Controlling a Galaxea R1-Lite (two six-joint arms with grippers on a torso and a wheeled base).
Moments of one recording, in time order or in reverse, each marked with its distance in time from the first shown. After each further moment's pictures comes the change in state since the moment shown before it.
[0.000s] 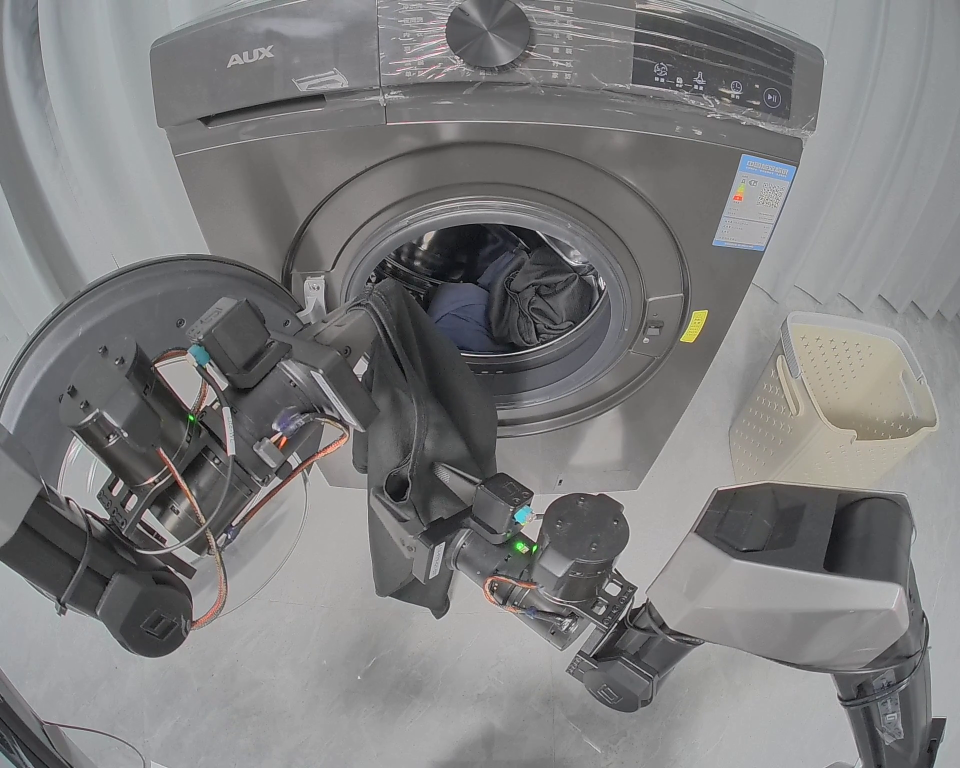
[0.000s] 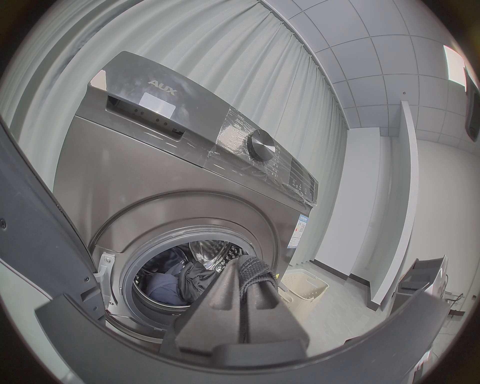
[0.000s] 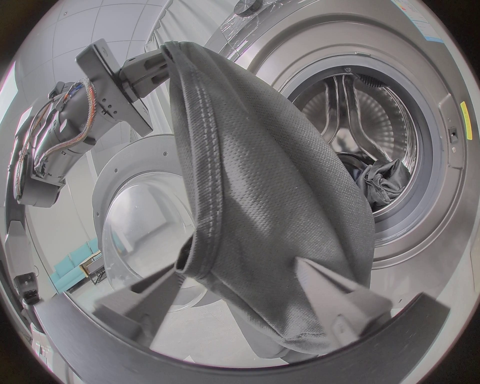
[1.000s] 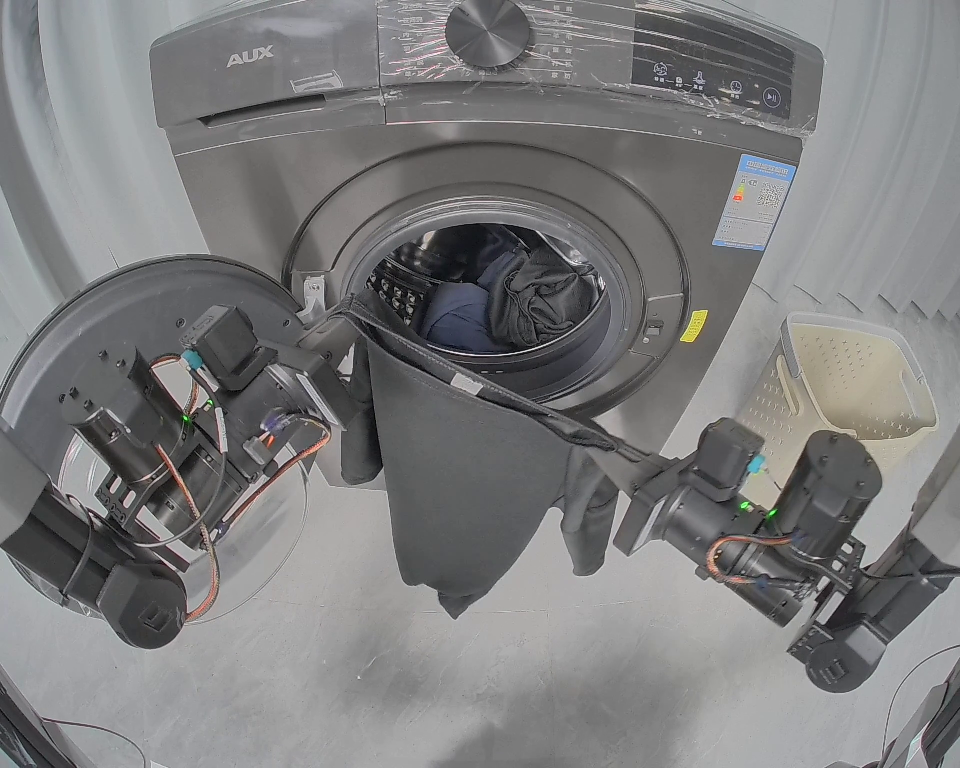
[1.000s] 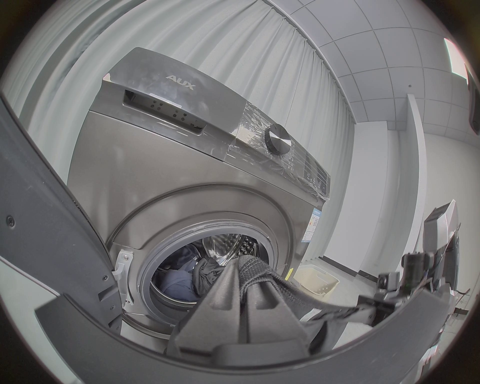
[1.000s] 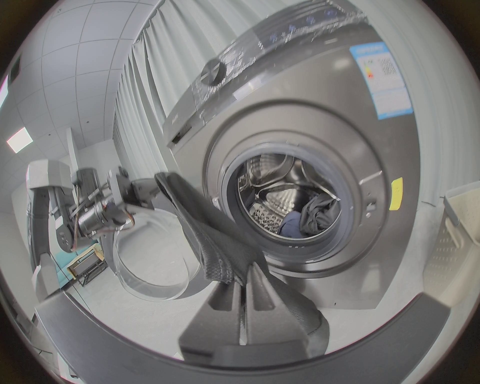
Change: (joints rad) left arm 0.059 0.017 0.016 -0.007 -0.003 0.003; right arm -0.162 -0.532 0.569 0.003 0.031 -0.001
